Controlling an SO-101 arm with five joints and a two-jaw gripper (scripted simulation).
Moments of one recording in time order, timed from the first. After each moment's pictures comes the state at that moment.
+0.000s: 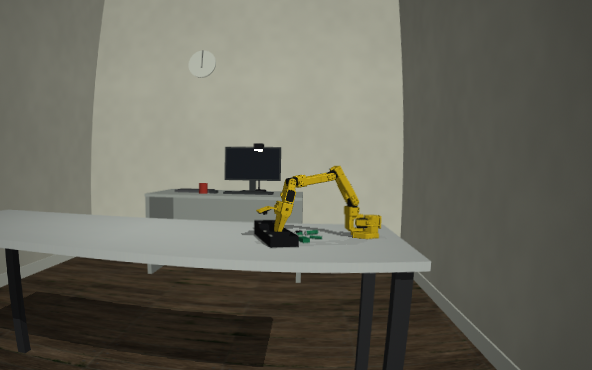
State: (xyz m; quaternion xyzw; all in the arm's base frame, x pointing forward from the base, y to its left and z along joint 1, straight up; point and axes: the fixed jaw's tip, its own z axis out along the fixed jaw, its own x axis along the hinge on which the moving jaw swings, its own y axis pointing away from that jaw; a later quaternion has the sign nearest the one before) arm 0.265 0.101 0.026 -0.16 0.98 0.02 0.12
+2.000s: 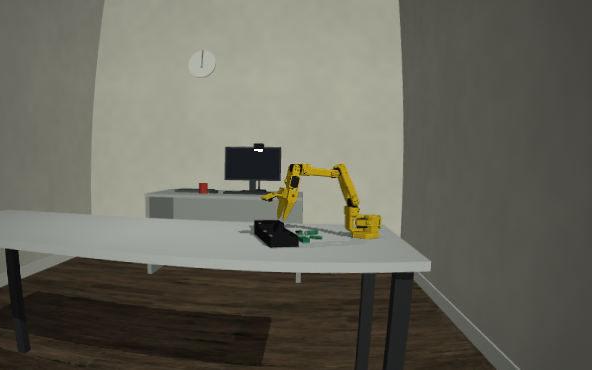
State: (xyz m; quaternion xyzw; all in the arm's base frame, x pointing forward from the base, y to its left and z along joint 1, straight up) arm 0.250 0.101 0.068 -0.24 0.97 0.01 0.11
